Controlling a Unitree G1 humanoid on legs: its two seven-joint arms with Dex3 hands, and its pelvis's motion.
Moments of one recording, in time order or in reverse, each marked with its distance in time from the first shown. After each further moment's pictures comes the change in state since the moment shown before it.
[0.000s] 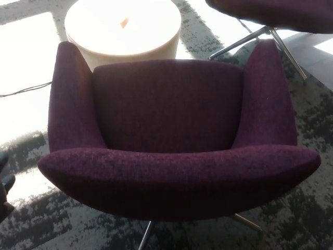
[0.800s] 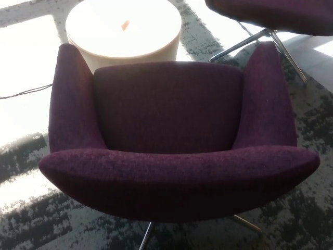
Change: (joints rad) left_arm 0.265 -0.151 -0.051 0.132 0.075 -0.026 0.065; right_arm 0.035 -0.012 0.108 -0.048 -0.059 0.052 -0.051
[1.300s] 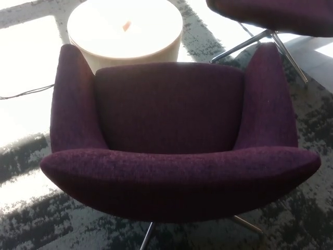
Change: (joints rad) left_arm 0.120 -0.053 -0.189 -0.004 0.117 0.099 0.149; right_arm 0.025 -0.066 0.230 -0.087 -0.091 0.250 -0.019
